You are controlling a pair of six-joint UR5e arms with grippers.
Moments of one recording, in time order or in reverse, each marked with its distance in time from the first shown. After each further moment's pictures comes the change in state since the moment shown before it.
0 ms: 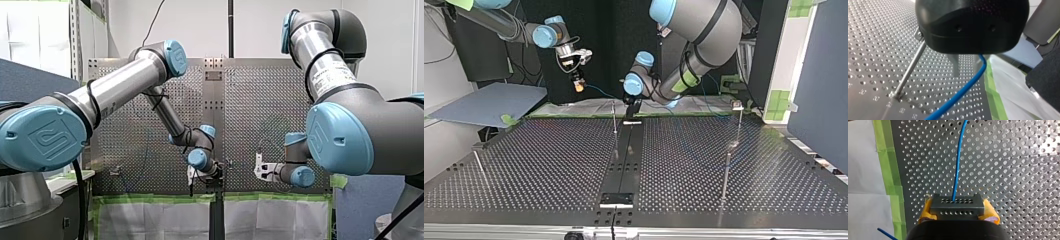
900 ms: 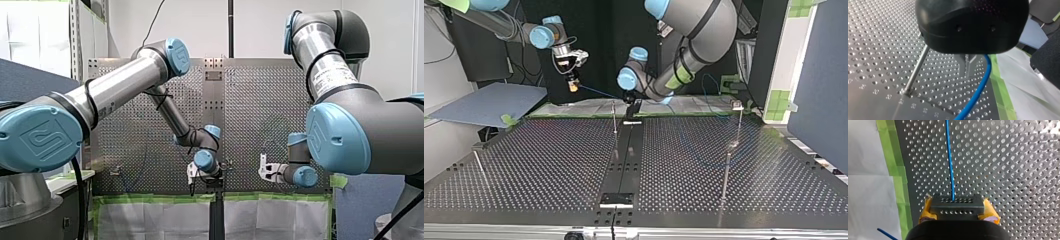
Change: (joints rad) left arm -0.049 0.000 0.000 0.020 -0.173 0.014; right arm -0.029 0.003 0.001 0.028 0.056 -0.004
